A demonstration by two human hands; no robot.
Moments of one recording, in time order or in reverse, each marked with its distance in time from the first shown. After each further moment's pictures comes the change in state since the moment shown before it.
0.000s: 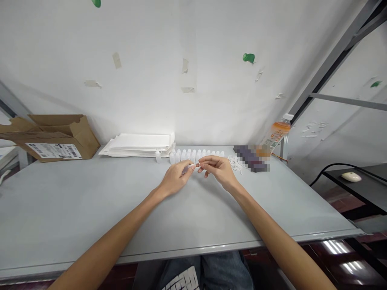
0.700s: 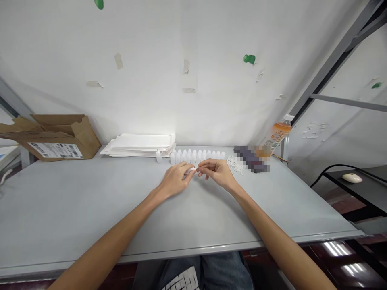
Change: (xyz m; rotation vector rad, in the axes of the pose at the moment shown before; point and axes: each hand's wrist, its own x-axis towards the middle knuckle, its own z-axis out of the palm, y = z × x) left_hand -0.001 -0.011 0.005 0.218 -0.017 0.030; right_hand 0.000 0.006 -0.003 -0.187 -0.063 0.010
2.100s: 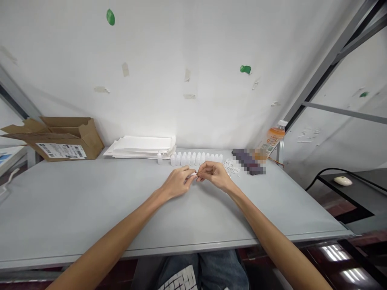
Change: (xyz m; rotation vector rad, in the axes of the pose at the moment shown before) left_hand -0.003 0.000 0.005 0.035 -0.004 0.163; right_hand -0.001 0.003 -0.001 0.070 -0.118 0.007
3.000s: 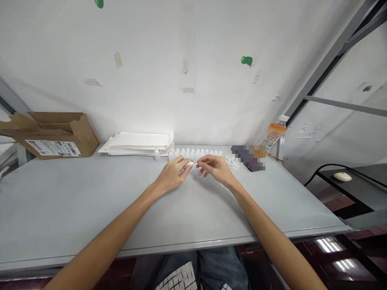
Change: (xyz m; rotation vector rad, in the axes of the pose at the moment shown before) left_hand 0.004 -0.005 -0.010 -0.038 0.086 -0.049; right_hand 0.000 -0.014 -0.004 -0.100 0.073 -0.025
